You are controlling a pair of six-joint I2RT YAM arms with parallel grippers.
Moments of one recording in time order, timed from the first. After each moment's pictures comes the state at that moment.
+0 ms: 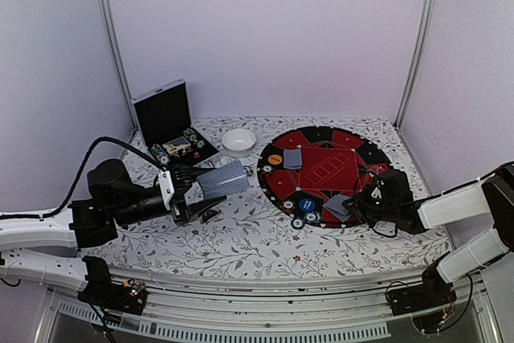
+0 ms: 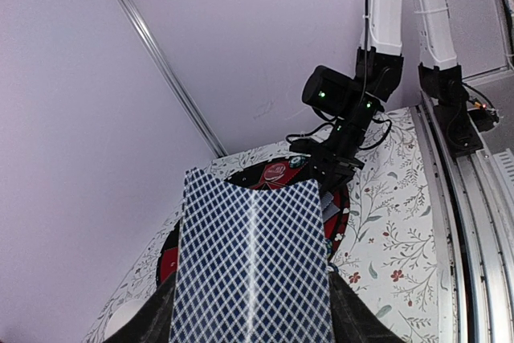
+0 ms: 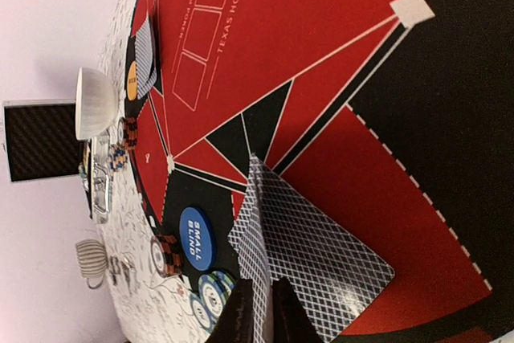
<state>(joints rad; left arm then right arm) -1.01 0.88 0.50 0.40 0.15 0.47 0.47 1.40 0.36 0.39 -0.15 1.13</state>
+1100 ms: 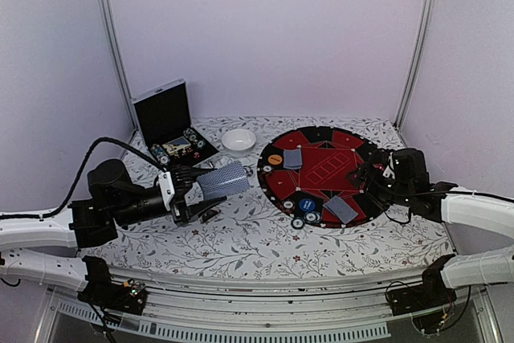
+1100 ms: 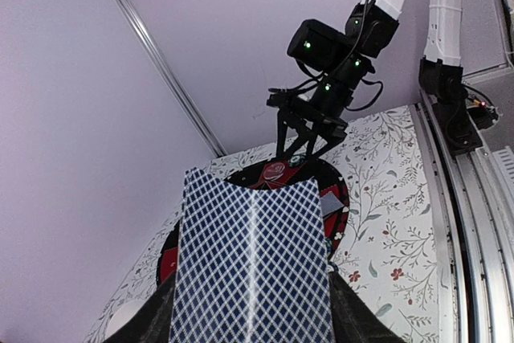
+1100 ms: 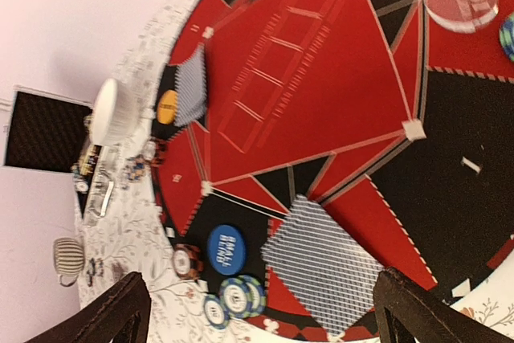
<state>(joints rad) -1.01 0.88 0.50 0.40 0.15 0.47 0.46 1.13 0.51 0.00 -0.02 0.91</state>
